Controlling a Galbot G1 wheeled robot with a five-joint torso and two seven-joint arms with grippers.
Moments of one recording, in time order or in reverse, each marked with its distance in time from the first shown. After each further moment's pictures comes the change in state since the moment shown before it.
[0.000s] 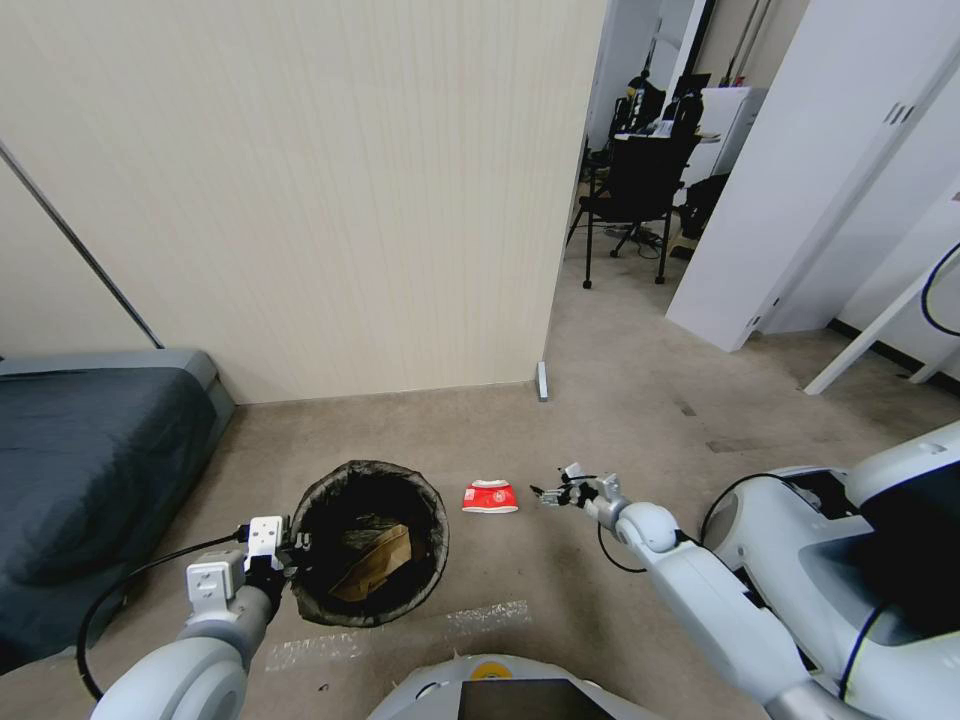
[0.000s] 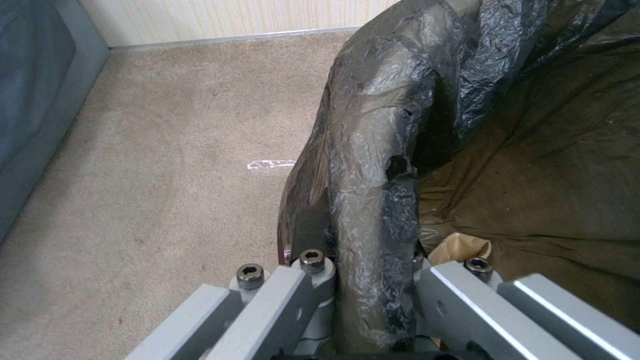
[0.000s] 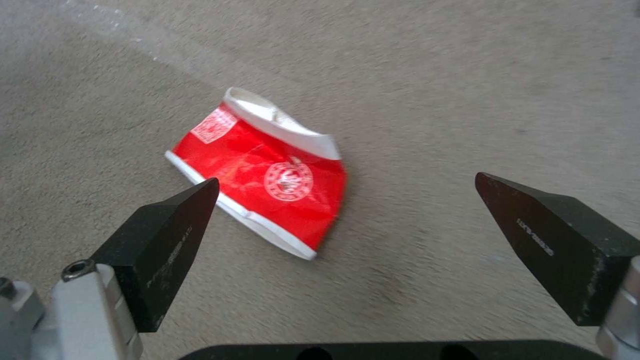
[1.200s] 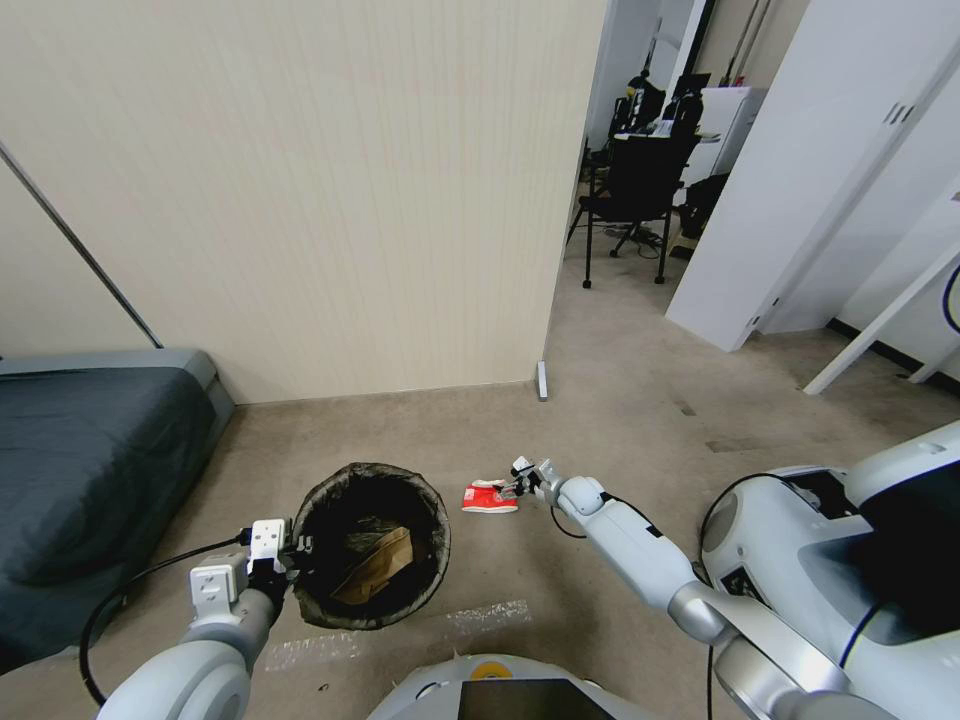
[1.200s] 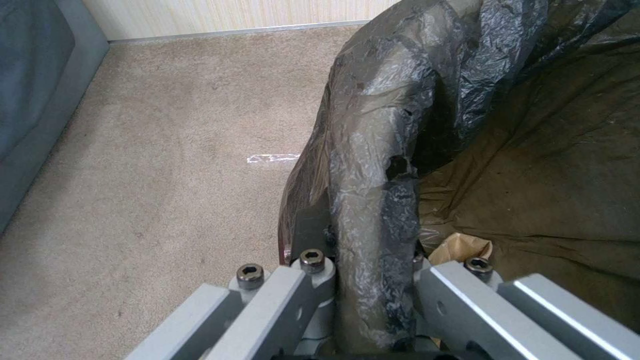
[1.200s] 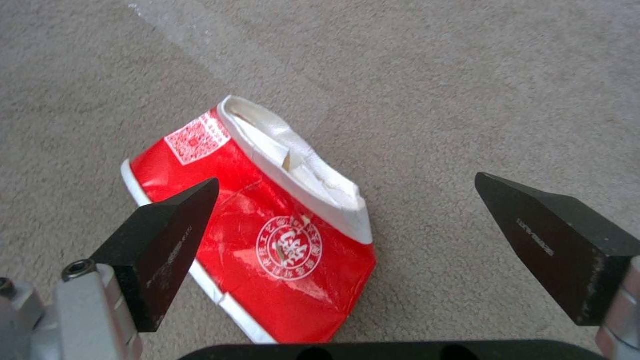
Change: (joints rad) left arm 0.006 -0.008 0.005 0.000 0.009 -0.004 0.001; right arm 0.309 0.155 -0.253 -0.401 -0.112 0.094 -0.051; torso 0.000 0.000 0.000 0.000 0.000
